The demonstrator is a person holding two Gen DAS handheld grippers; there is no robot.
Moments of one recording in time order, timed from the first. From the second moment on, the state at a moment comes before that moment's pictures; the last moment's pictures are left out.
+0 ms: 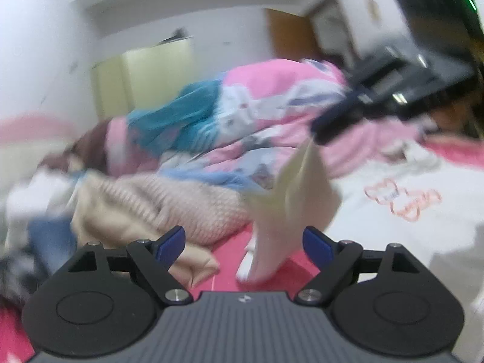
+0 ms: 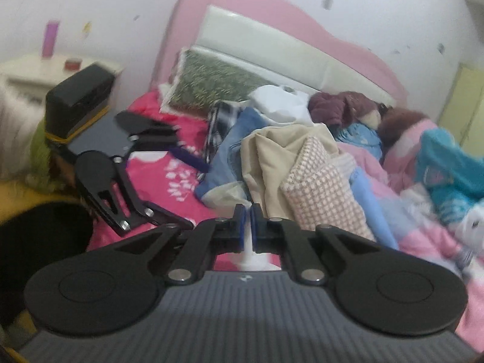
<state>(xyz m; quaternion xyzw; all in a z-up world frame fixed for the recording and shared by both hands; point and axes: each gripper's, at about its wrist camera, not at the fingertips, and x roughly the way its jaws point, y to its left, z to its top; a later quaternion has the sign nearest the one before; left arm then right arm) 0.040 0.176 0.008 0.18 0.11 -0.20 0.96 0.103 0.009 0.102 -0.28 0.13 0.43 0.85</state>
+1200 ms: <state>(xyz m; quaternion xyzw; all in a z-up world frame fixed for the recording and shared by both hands) 0.028 0.093 -0.063 0.43 0.24 -0.34 0.80 0.112 -0.156 -0.075 0.20 0.27 0.18 0.92</state>
